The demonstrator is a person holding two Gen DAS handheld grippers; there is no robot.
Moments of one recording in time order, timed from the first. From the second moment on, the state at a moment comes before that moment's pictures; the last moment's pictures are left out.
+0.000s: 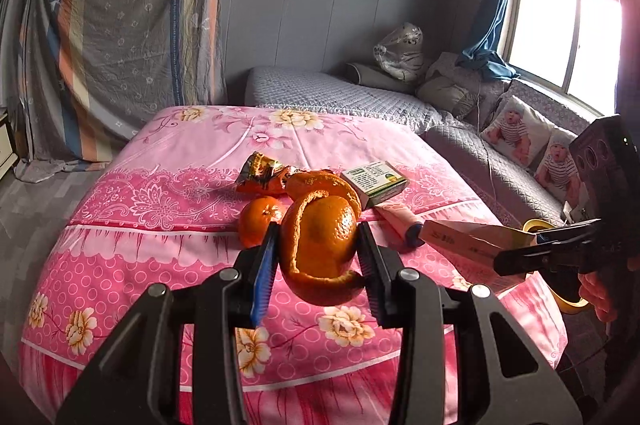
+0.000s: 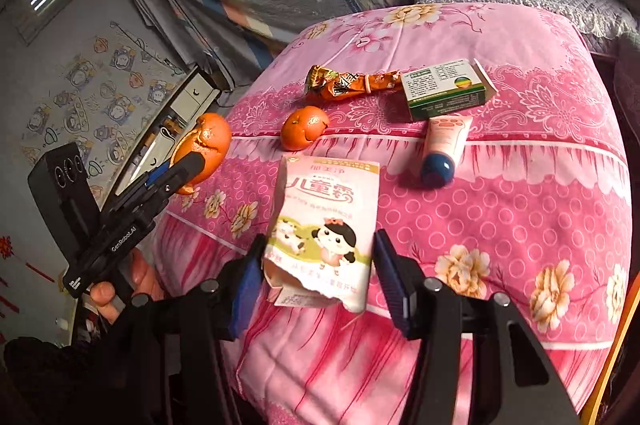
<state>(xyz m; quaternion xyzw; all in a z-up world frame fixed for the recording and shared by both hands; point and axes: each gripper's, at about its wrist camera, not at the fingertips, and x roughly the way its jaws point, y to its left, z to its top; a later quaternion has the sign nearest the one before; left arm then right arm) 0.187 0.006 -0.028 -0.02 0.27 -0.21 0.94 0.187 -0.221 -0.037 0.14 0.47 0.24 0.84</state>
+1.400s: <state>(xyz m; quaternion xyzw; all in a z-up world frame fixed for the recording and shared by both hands) 0.107 -0.222 0.041 0.08 0.19 -0.42 0.89 0.020 -0.478 -0.027 0.30 0.29 -0.03 0.91</state>
